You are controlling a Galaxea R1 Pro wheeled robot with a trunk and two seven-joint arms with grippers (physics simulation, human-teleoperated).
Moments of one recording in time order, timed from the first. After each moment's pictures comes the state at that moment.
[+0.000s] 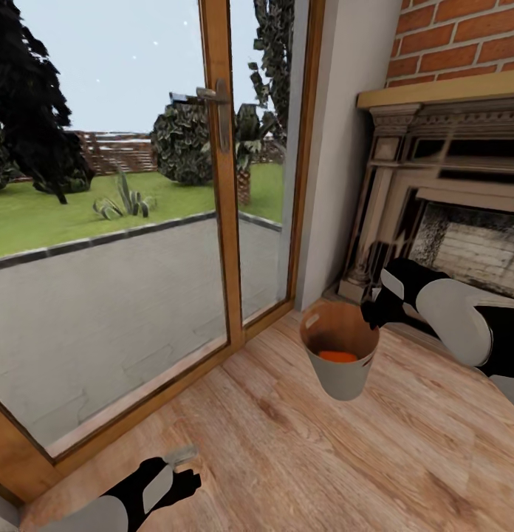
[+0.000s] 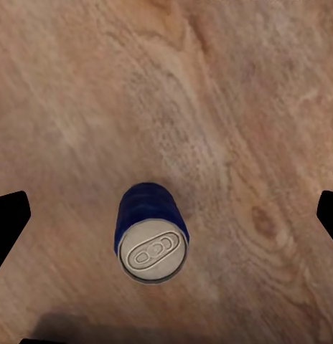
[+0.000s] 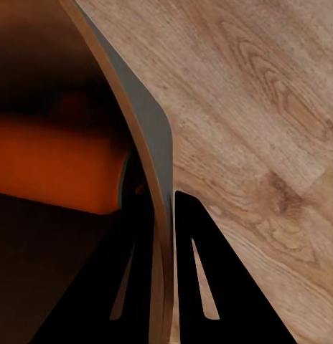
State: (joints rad) left arm -0.62 -0.02 -0.32 -0.21 0.64 0.39 0.15; right arm -1.54 -0.15 -0.02 0.05 0.17 1.05 0.11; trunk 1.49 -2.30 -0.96
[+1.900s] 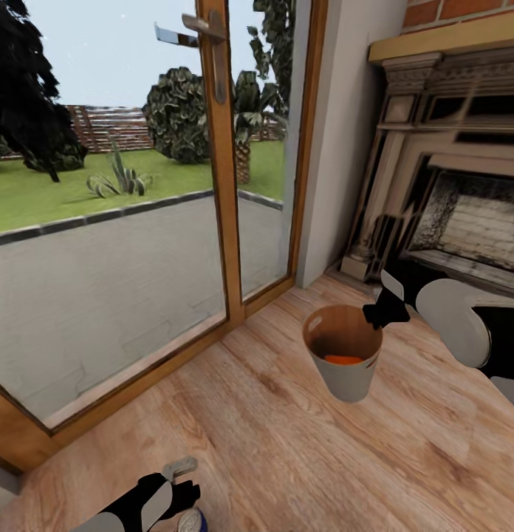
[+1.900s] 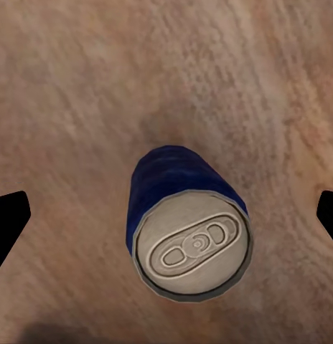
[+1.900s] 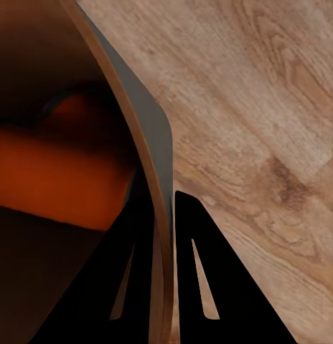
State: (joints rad) left arm -0.57 -0.02 -0.32 -0.21 0.63 0.32 0.15; right arm -1.54 -0.15 0.02 0.05 0.17 1.05 0.11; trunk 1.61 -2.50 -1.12
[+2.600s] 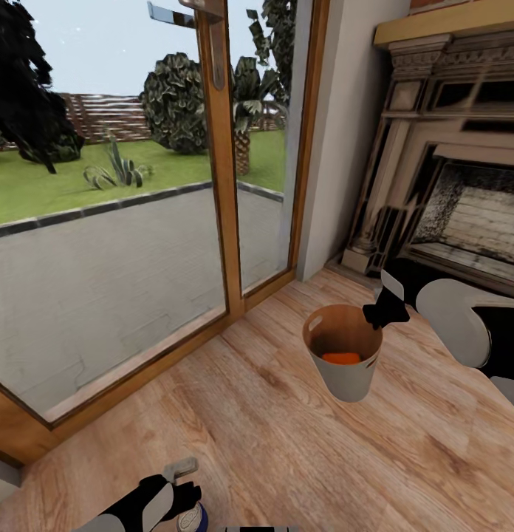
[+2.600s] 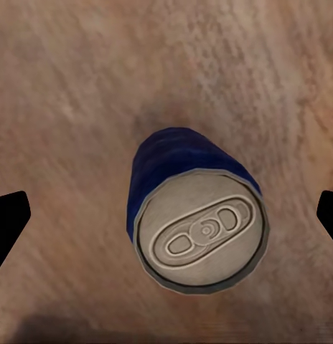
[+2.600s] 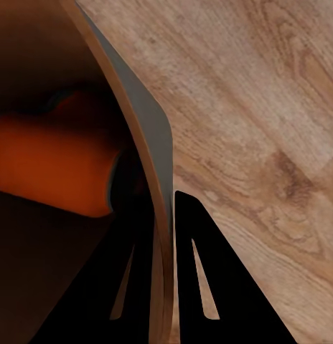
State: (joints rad) left arm -0.57 -0.03 -0.33 -0.21 0.63 0.31 0.15; right arm -1.54 -0.15 0.02 0.05 0.17 1.05 0.11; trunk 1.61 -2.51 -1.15
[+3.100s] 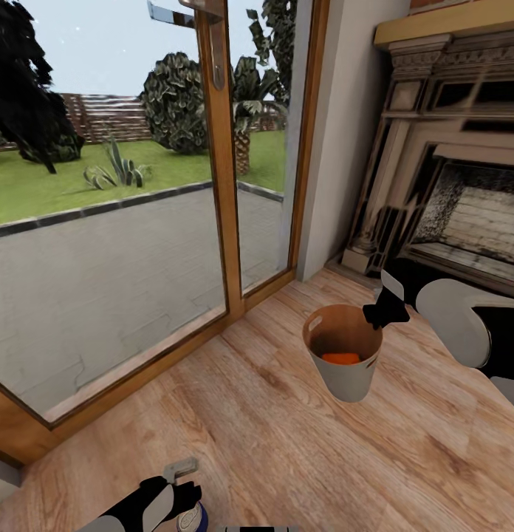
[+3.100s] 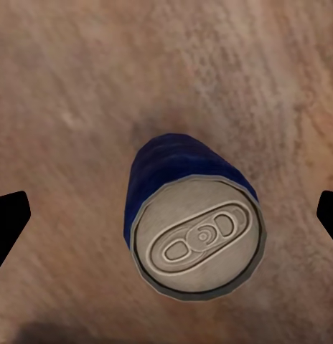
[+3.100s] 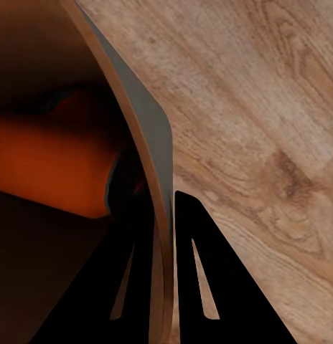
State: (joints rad) left arm -0.56 -0.03 -0.33 -0.21 0.62 0.29 0.15; right arm -1.54 -0.15 0.02 0.05 0.16 1.05 0.11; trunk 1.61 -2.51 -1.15
